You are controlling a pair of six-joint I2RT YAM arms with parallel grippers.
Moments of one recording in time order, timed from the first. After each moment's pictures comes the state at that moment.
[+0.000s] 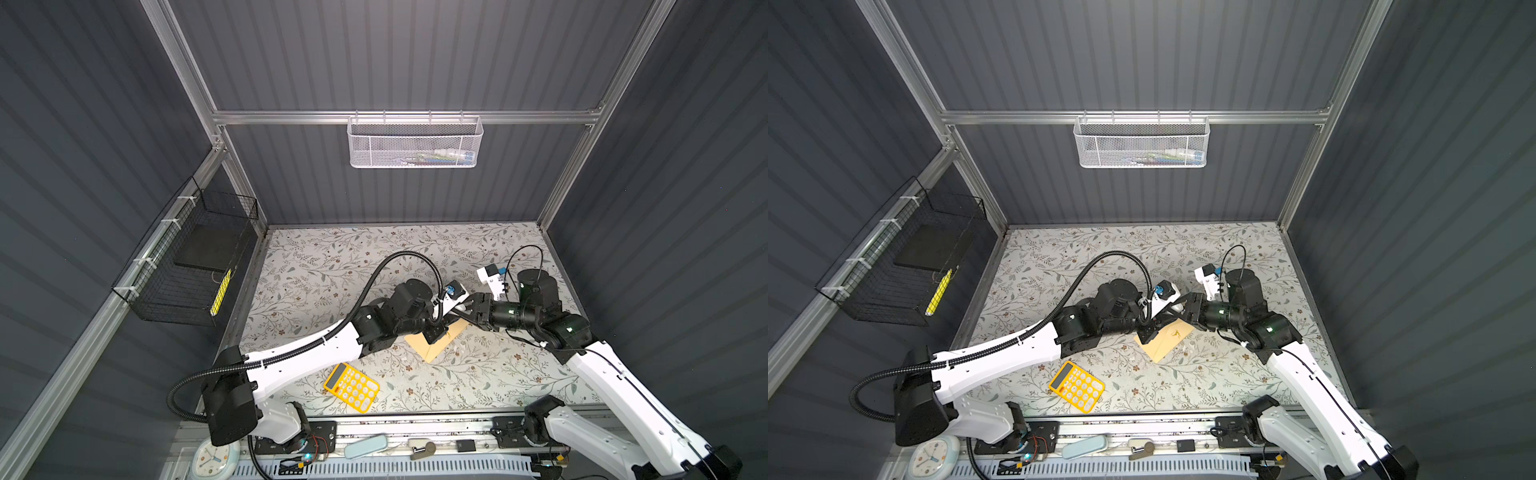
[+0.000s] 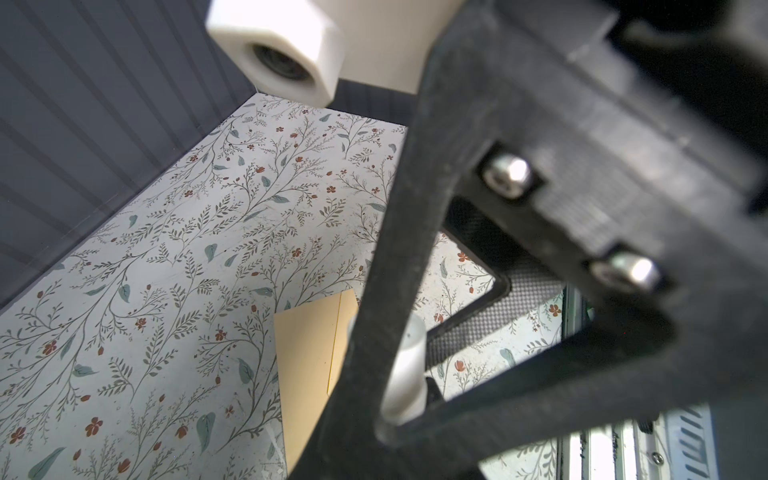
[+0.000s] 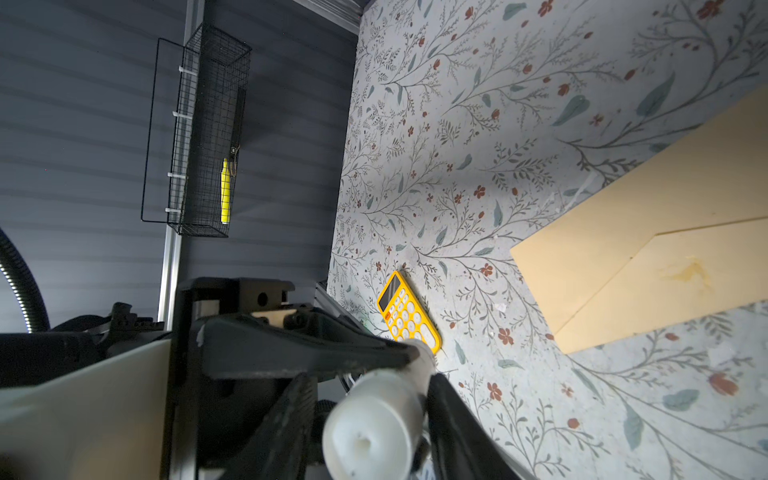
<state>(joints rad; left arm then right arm) -1.08 1.43 1.16 -0.22 0.10 0.11 0.41 0.91 0.86 -0.50 -0.67 0.83</state>
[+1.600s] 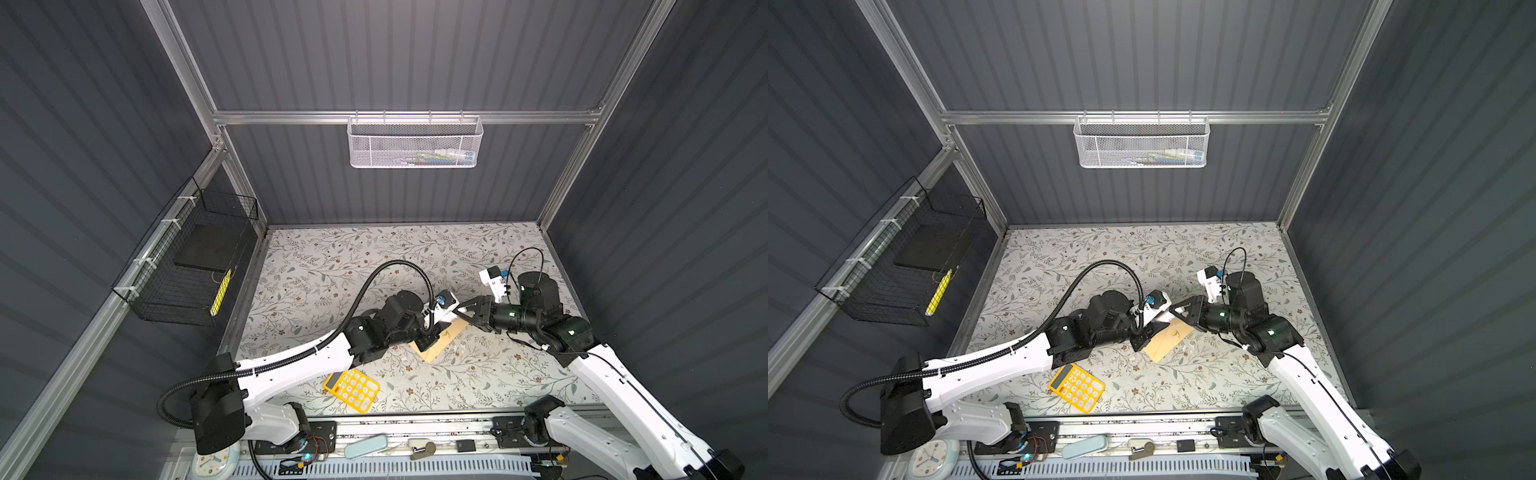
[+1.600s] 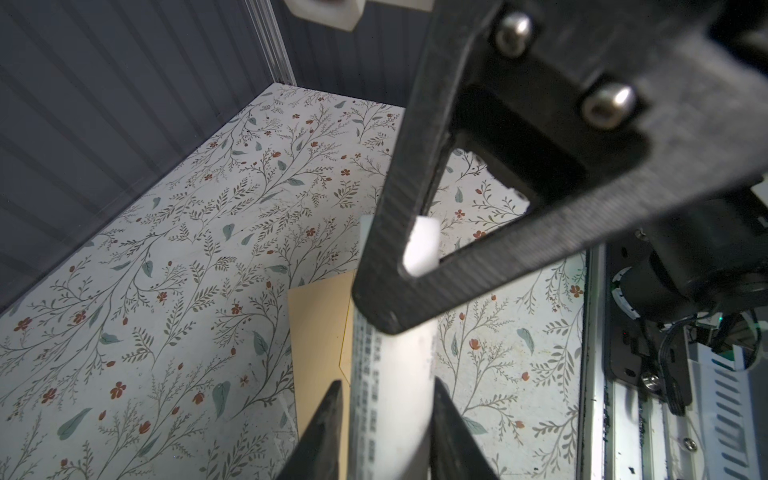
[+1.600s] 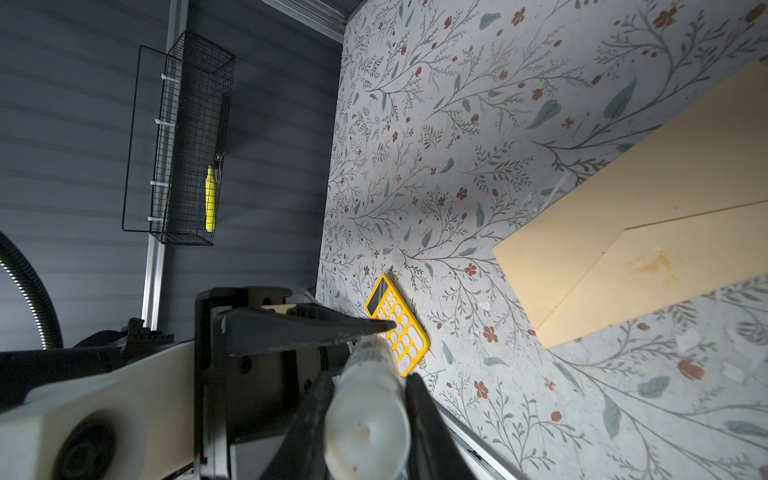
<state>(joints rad) -1.09 1.35 1.02 -0.14 0.05 0.12 0.41 0.89 0.85 -0.53 -0.63 0.82</state>
